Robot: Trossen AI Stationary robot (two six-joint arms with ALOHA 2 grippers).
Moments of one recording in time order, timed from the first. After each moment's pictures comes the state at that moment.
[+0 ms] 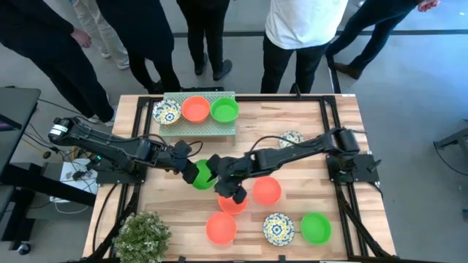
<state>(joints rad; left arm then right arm) -0.24 1.12 0.76 -0.61 -0.29 -0.97 0.20 1.99 1.61 -0.34 -0.03 -0.71</state>
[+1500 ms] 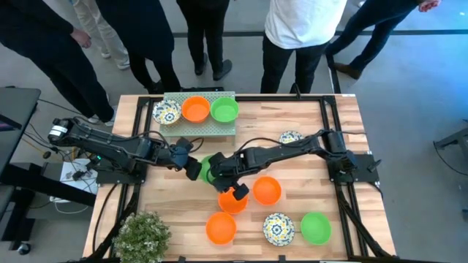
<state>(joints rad) -0.21 1.12 0.76 -0.53 -0.30 -0.97 0.15 2.11 1.76 -0.68 0.01 -0.58</state>
